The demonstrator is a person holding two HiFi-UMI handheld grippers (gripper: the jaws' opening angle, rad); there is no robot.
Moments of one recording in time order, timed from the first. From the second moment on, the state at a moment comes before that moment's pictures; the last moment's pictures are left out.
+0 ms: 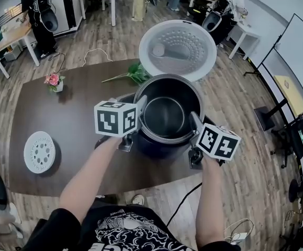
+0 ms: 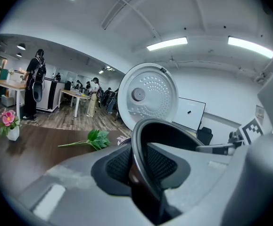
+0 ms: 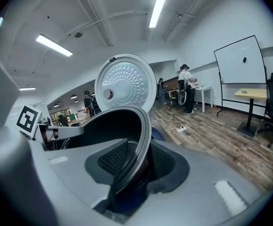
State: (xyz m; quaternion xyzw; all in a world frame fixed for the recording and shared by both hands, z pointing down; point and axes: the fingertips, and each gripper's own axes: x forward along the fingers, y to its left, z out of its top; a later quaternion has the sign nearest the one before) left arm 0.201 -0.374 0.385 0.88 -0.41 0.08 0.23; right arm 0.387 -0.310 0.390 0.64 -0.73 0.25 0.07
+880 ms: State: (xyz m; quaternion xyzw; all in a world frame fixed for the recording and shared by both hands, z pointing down) left arm 0.201 -0.377 0.414 0.87 -0.43 0.14 0.18; right arm 0.388 -0.317 0.415 0.63 -0.72 0.24 0.14
